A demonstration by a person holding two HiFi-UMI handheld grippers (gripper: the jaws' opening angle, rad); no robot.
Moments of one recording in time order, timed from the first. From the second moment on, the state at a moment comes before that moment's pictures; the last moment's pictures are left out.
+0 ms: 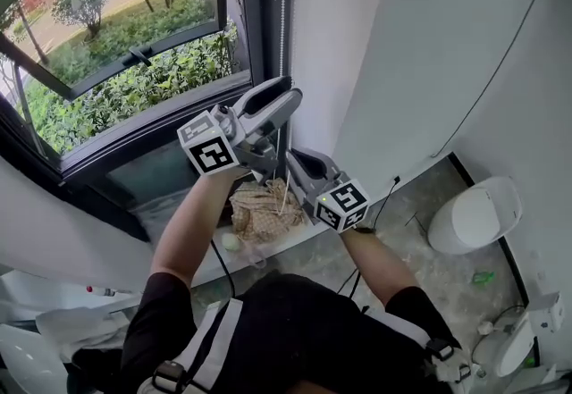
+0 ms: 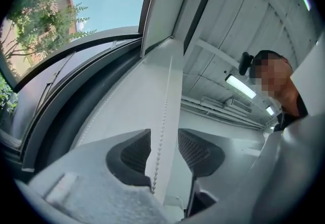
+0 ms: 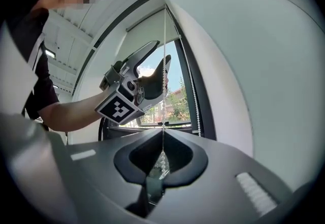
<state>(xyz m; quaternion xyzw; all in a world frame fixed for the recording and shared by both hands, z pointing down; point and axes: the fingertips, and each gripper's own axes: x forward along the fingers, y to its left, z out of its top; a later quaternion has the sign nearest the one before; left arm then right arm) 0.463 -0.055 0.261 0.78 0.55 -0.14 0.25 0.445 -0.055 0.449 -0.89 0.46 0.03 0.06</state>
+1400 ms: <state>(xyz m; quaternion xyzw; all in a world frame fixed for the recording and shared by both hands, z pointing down) 0.456 -0.069 0.437 0.87 0.48 -0.04 0.14 0.427 -0.050 0.428 -0.88 0.47 0.04 0.03</state>
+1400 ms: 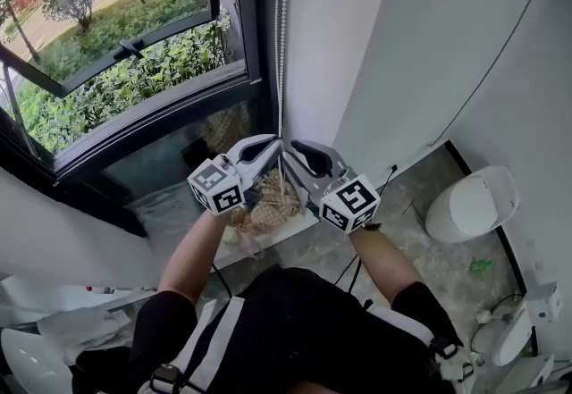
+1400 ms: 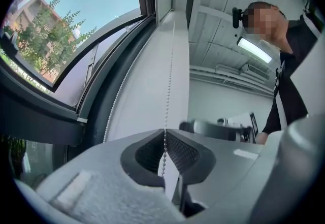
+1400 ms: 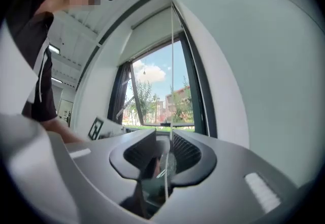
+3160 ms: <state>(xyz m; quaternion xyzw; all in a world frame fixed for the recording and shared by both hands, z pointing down) 0.428 -0.085 0.551 0.87 0.47 0.09 0.13 0.449 -0.054 0.488 -0.90 0.43 -0.03 0.00</state>
